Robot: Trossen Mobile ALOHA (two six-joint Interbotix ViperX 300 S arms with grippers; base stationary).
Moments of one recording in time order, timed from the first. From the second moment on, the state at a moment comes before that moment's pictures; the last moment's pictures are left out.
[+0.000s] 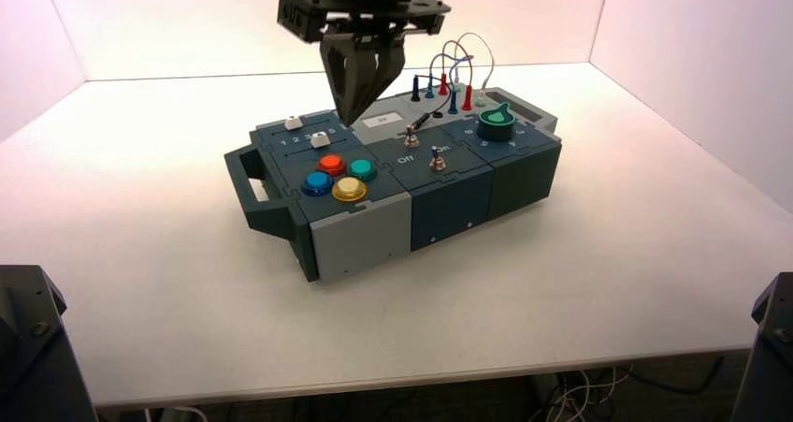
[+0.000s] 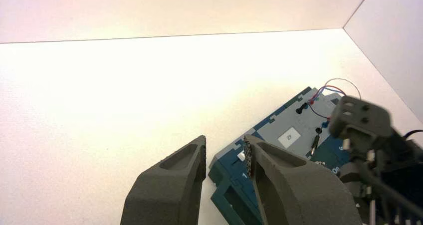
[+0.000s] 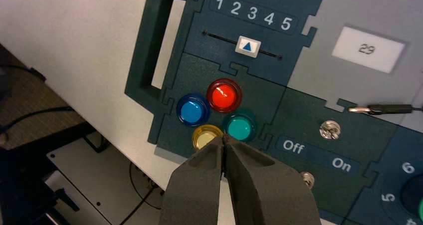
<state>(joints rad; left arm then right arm) -0.12 -0.96 1.02 -0.25 0.53 0.11 0.89 0.16 0.38 0.15 0.79 0.02</state>
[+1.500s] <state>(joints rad) -0.12 -0.97 1.00 -0.25 0.55 0.11 0.92 0.35 0.26 0.13 0.81 0.02</state>
